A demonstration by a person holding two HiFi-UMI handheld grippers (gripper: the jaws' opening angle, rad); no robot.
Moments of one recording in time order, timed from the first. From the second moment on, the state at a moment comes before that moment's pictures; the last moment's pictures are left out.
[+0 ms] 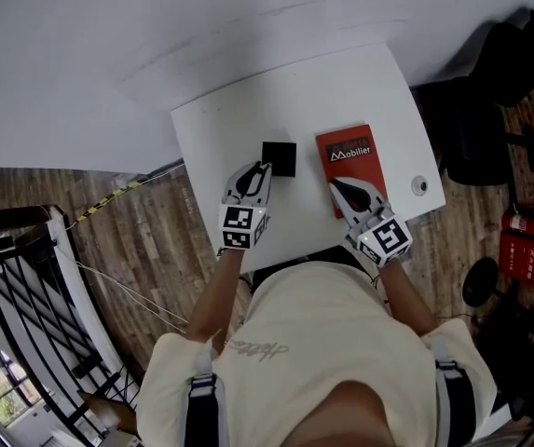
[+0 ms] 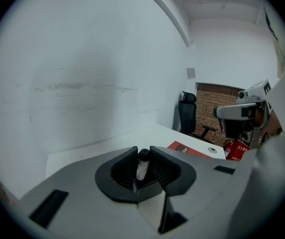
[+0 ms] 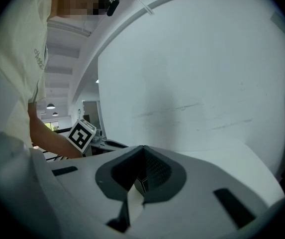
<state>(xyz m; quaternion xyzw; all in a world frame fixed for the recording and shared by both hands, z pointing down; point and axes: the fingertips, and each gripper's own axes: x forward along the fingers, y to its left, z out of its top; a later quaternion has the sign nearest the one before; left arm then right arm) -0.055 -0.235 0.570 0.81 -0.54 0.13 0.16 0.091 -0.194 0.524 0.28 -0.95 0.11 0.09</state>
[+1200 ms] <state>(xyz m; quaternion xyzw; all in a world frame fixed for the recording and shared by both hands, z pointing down) -0.107 -0.194 0.478 0.80 -0.59 0.06 0.12 0.061 -0.189 0.481 0.26 -0.96 0.05 0.07</state>
